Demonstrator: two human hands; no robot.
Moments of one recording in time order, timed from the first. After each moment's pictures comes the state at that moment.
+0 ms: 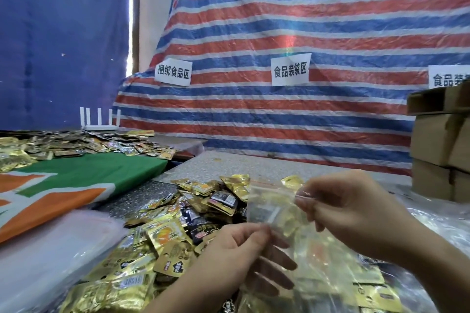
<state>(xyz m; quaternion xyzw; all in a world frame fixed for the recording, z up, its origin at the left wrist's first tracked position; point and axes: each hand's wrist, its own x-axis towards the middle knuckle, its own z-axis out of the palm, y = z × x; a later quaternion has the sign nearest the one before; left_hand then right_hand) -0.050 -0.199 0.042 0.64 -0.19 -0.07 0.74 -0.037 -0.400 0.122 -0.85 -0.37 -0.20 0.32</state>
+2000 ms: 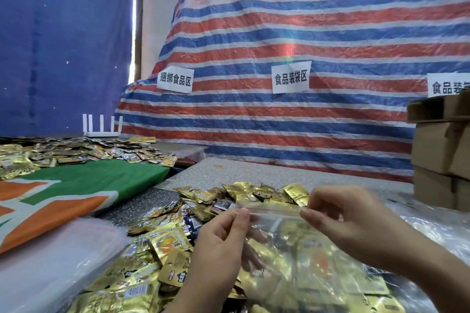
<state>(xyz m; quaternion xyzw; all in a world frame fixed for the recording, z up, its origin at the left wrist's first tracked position) -0.041 -0.198 0.036 0.61 -0.16 0.22 0.75 -0.021 -0.408 0.112 -0.88 -0.33 -0.23 0.24</state>
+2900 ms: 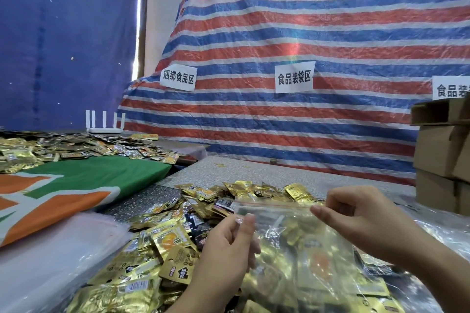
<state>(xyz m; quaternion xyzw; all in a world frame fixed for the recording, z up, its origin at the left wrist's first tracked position) -0.021 -0.200 0.017 0.67 -0.11 0.20 0.71 -0.005 -0.422 0.111 -0.89 -0.29 -0.24 0.26</state>
